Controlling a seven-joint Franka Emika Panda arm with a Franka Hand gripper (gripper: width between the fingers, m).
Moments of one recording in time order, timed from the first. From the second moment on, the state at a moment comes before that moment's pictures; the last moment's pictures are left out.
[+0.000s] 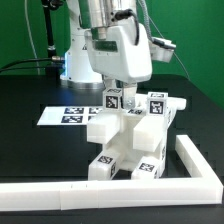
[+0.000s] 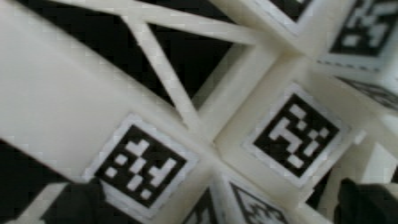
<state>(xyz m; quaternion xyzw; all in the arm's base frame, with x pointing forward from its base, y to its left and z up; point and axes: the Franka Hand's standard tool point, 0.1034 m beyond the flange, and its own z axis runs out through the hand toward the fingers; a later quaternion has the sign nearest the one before) 0.553 0.028 0.104 -0.81 0.58 -0.02 0.08</state>
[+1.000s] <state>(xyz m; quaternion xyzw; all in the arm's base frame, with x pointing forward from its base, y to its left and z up) 0.556 0.019 0.108 -0.92 0.38 -0.01 0.06</state>
